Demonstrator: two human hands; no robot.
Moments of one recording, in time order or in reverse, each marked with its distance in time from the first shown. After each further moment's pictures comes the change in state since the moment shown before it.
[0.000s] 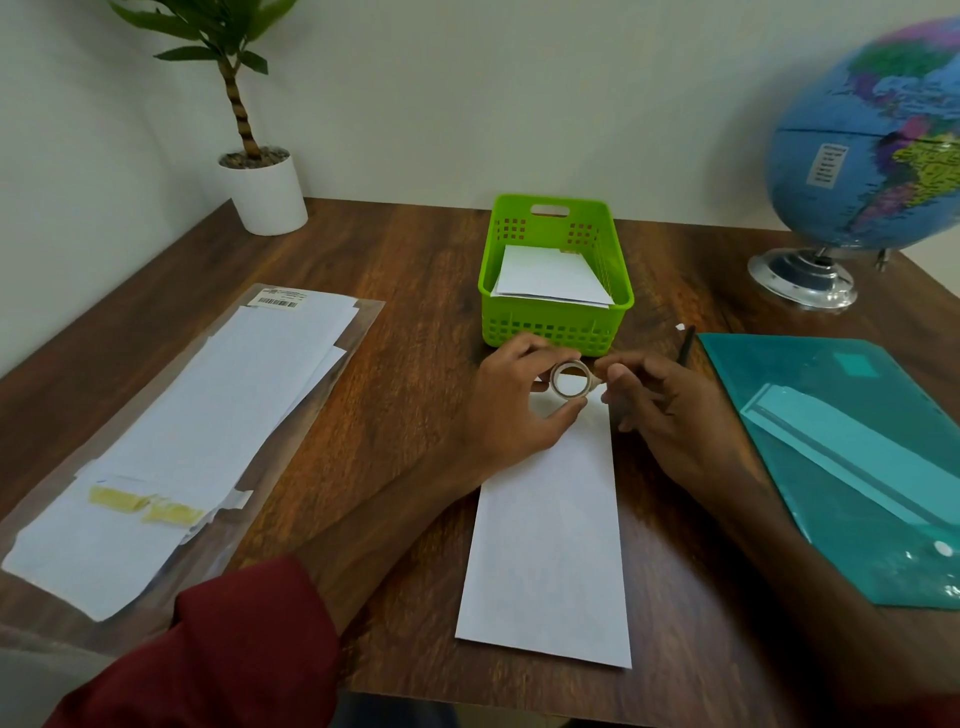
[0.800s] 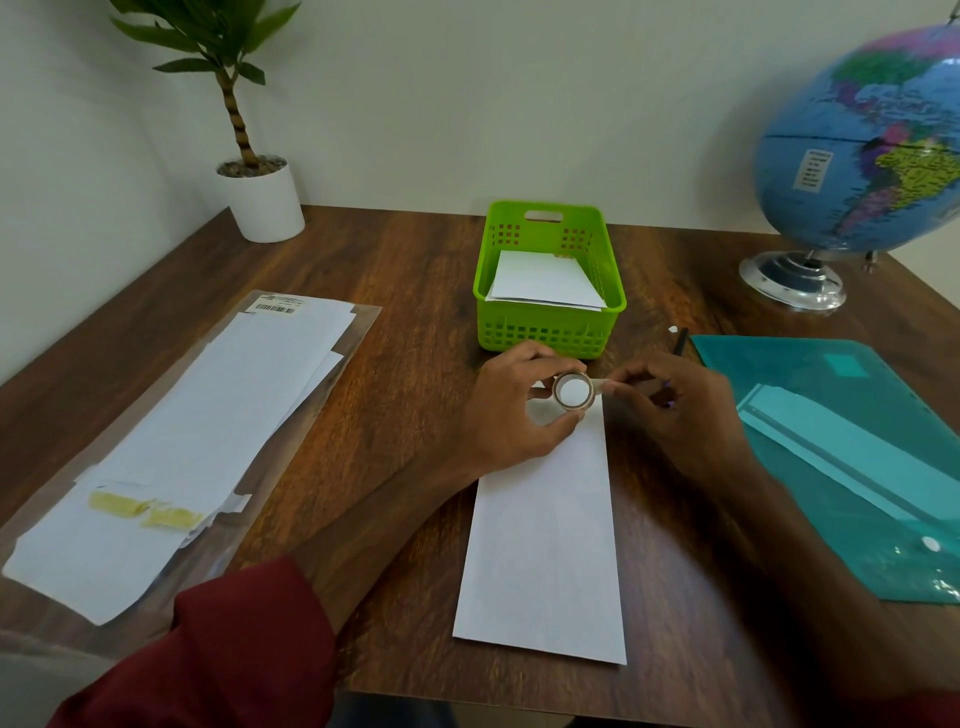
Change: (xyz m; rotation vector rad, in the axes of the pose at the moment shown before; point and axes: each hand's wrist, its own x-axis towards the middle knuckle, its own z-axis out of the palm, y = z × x) left_hand 0.003 0.003 -0.004 -0.028 -0.089 0.048; right_hand 0.006 0.021 -0.014 -0.157 0.028 -0.150
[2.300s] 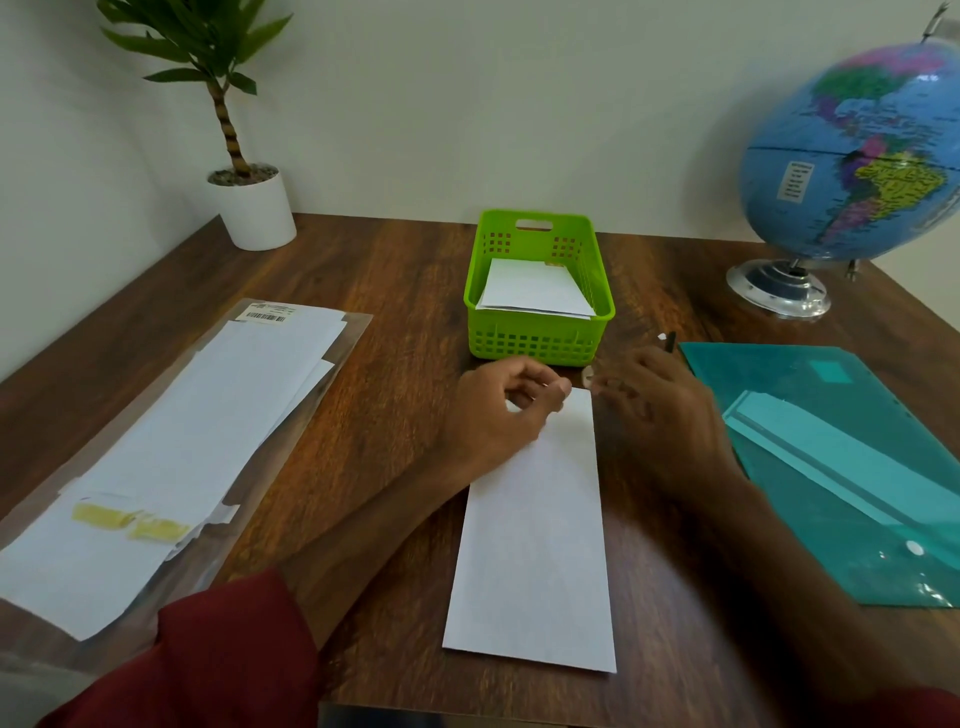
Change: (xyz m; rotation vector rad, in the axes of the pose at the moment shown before) left_hand 0.002 0.014 0.000 -0.301 0.008 -0.452; right_hand 0.000 -0.007 0.003 -0.340 0.059 -0.280
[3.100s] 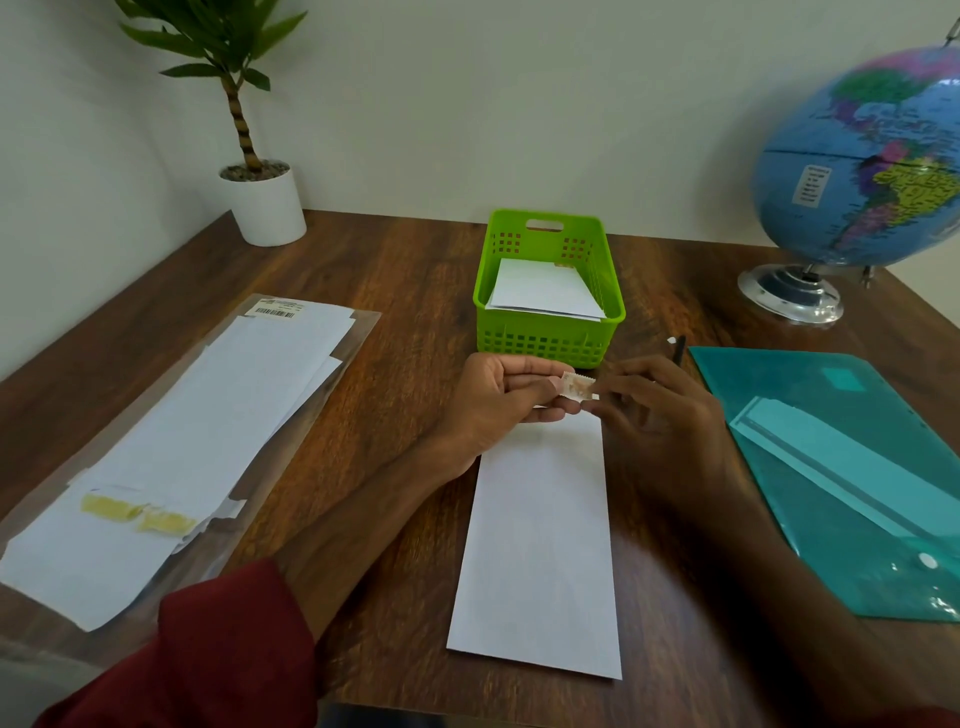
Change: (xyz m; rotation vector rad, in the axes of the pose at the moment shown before) left_hand 0.006 0.008 -0.014 -0.462 -0.132 -0.199; right_hand -0.003 -0.014 0.002 0.173 0.124 0.043
